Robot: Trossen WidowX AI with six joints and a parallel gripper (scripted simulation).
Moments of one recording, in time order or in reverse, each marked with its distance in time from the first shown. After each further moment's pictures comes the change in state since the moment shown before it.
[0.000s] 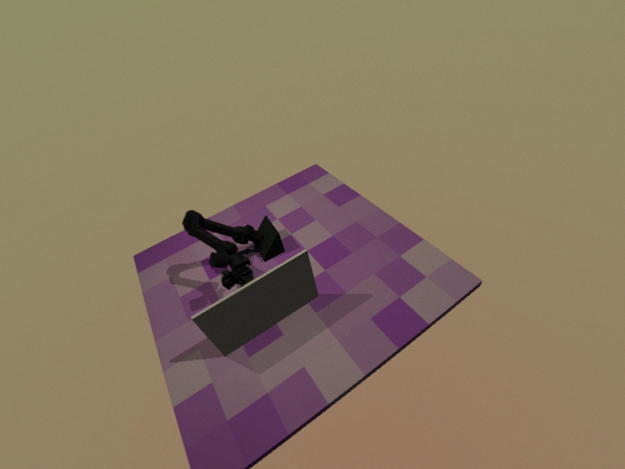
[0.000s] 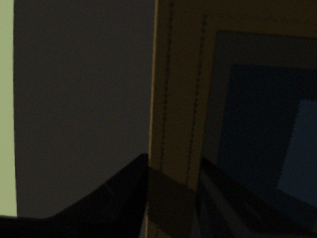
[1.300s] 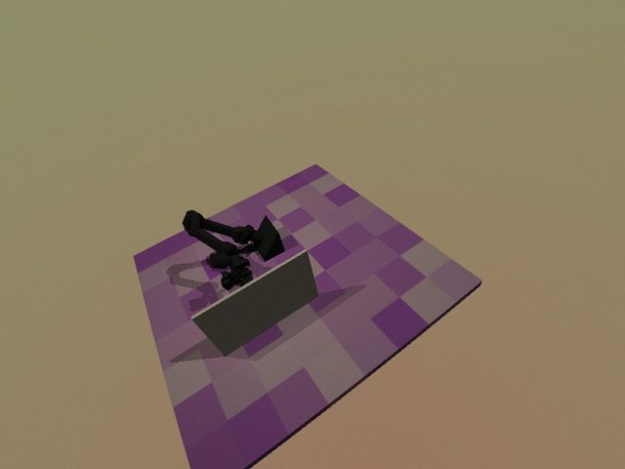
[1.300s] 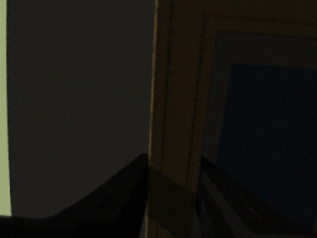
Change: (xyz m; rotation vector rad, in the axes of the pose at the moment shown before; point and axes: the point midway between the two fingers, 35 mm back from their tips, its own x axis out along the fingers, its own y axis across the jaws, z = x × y) arm 0.001 -0.004 0.004 0.001 -0.006 -0.002
